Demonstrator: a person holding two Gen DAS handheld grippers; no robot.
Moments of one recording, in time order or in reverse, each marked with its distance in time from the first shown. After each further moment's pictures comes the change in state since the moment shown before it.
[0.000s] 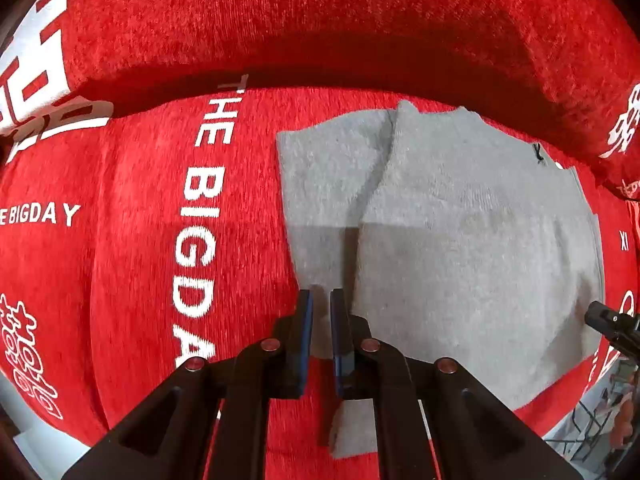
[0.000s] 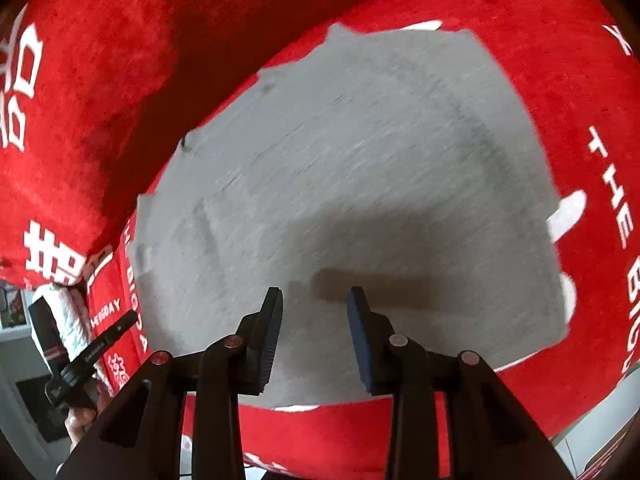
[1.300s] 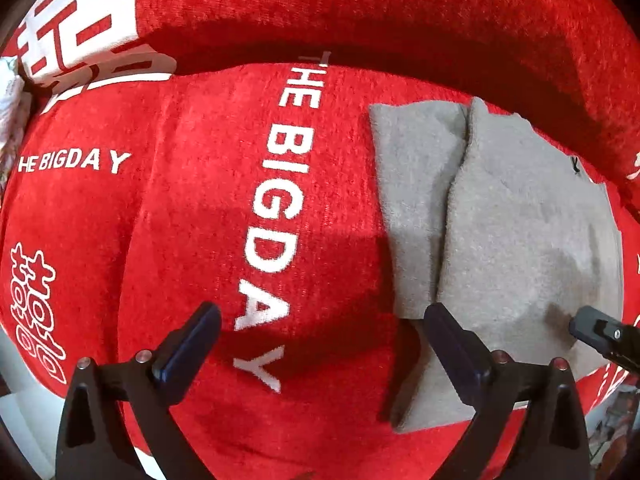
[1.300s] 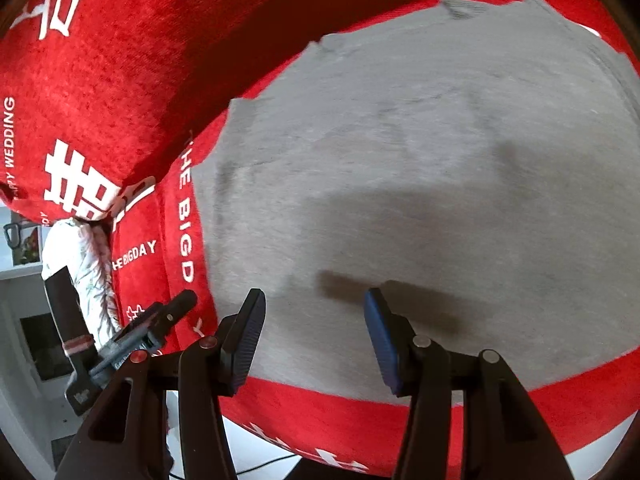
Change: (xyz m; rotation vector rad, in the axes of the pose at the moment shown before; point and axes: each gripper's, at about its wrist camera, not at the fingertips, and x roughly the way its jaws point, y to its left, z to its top) left arm 0.002 0.052 -0.023 -0.116 -0.005 0.084; right arm 0.074 0.137 -0.023 -0.176 0.118 0.105
